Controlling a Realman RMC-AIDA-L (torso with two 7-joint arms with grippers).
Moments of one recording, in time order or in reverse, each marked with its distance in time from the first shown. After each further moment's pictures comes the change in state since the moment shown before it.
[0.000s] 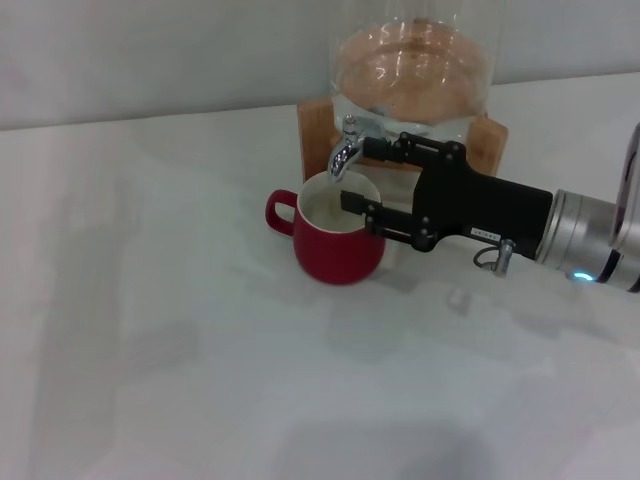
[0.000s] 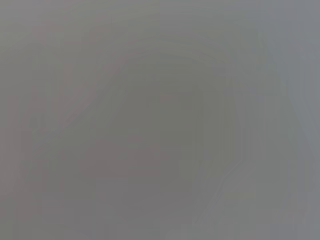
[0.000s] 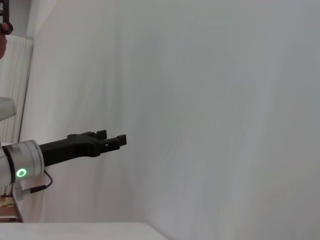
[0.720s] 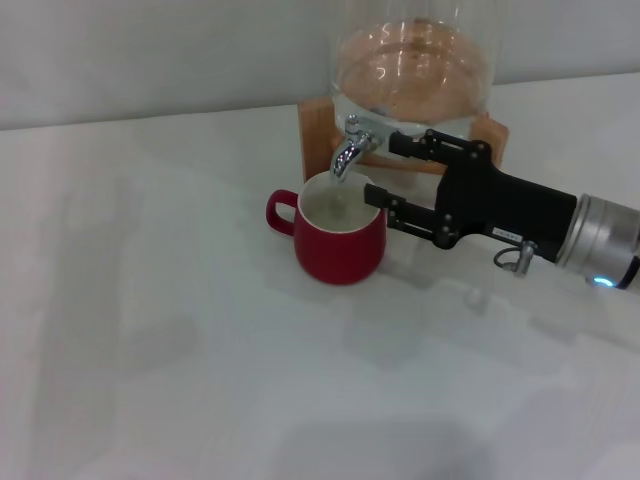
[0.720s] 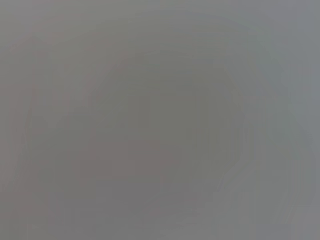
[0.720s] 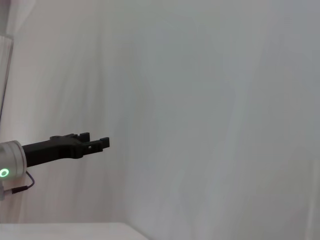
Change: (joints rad) left arm -0.006 0.002 0.000 0.000 0.000 0.021 0.001; right arm -0.044 -0.007 0.012 -0.007 0.031 0.009 -0.025
